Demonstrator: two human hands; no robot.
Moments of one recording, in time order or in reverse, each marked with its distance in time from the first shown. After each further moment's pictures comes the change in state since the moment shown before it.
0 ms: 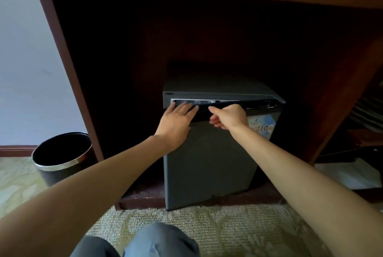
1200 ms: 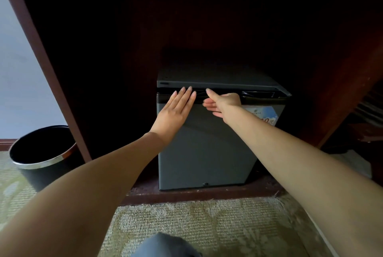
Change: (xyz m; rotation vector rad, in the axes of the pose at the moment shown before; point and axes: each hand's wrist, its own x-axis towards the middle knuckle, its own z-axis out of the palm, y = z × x) left_hand 0.023 -0.015 0.051 0.237 0.229 0.128; right_hand 0.040 -0.011 0.021 0.288 -0.021 0.231
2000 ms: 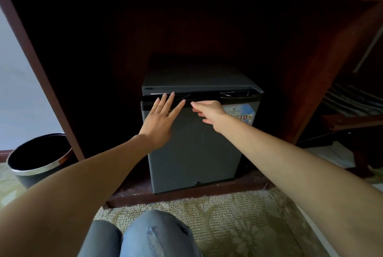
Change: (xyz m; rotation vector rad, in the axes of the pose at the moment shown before) left_hand -0.015 0.016 -0.034 -0.228 -0.212 -0.065; right_hand -0.047 0.010 -0.034 -0.087 -0.155 -0.064
